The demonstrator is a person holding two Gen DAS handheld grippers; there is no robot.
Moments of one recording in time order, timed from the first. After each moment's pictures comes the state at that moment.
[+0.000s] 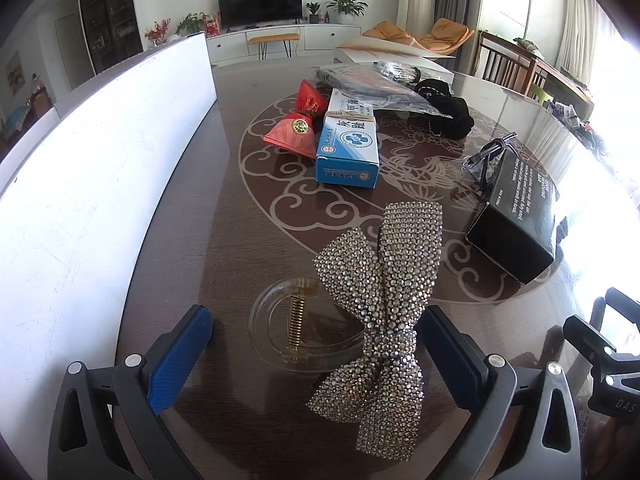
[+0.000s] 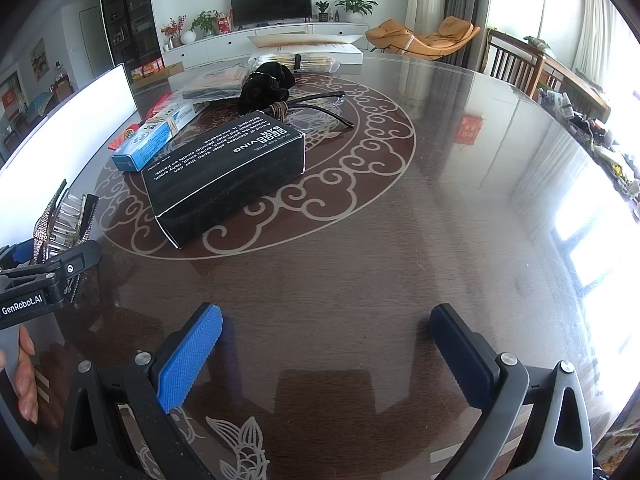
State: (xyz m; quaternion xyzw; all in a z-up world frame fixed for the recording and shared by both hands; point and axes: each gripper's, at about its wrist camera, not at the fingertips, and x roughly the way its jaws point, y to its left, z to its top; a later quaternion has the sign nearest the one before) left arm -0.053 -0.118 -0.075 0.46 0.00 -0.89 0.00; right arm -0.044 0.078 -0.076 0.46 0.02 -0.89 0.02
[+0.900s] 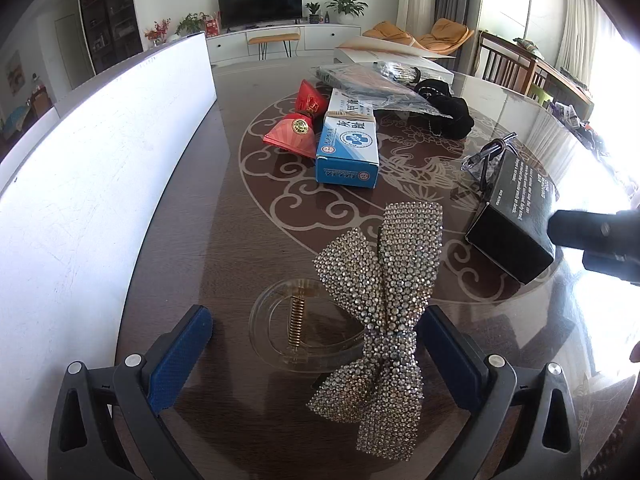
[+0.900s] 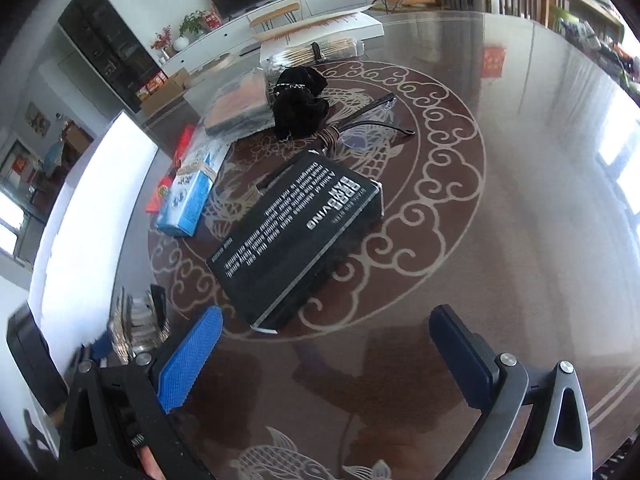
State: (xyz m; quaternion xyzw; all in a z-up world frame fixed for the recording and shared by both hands) left arm -0.054 -0.118 -0.075 0.46 0.00 -0.89 0.00; right arm -0.116 0.058 -0.051 0.53 -0.15 -0.83 0.06
